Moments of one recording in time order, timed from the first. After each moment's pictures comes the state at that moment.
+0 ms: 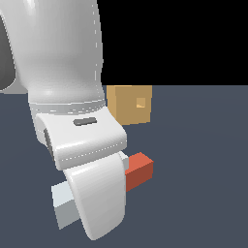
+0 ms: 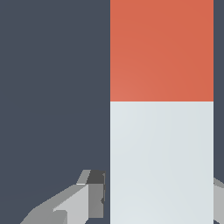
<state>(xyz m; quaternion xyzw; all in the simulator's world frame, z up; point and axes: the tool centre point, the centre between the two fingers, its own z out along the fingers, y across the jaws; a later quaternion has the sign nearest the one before) -0.069 -0.138 0.022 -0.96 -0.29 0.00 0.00</state>
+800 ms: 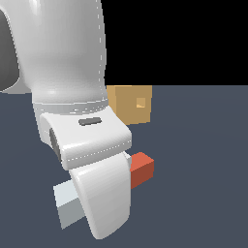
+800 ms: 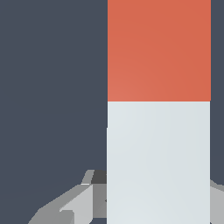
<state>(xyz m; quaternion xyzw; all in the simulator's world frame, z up) -0.065 -0.138 0.022 -0.96 -0.30 0.00 0.00</state>
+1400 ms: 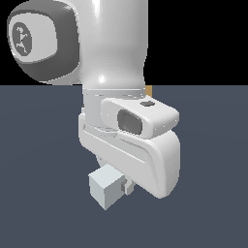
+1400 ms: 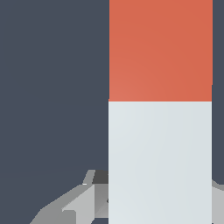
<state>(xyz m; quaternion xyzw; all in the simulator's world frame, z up) -0.014 -0.115 0.034 -0.92 -0.39 0.00 0.00</state>
